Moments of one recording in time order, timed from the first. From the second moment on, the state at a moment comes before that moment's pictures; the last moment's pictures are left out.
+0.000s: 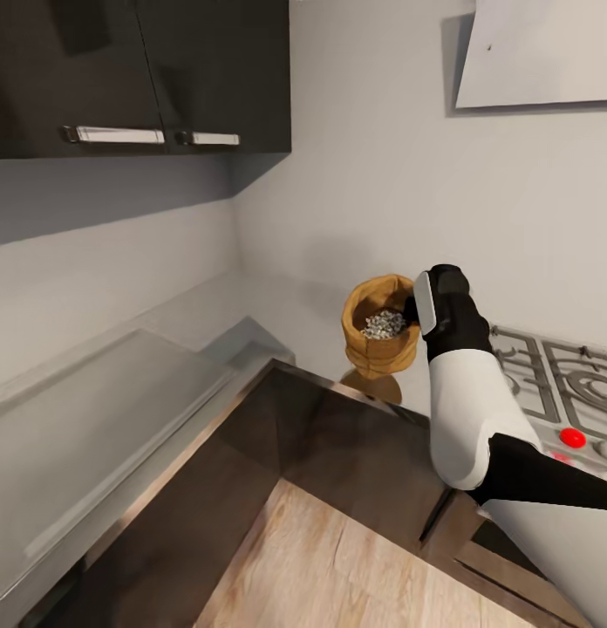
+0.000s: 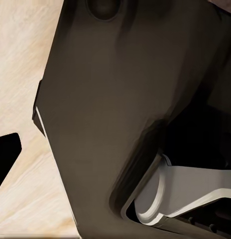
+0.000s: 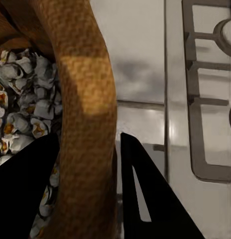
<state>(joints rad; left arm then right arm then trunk) 0.01 -0.06 0.02 -0.07 0.37 -0.09 0.01 -1.31 0.17 -0.35 -0.85 0.10 1.04 -0.47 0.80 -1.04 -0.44</state>
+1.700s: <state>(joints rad) 0.01 -0.05 0.02 -0.07 0.37 -0.09 0.00 -1.31 0.17 -0.35 -0.71 0.10 1.04 -0.43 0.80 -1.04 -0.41</state>
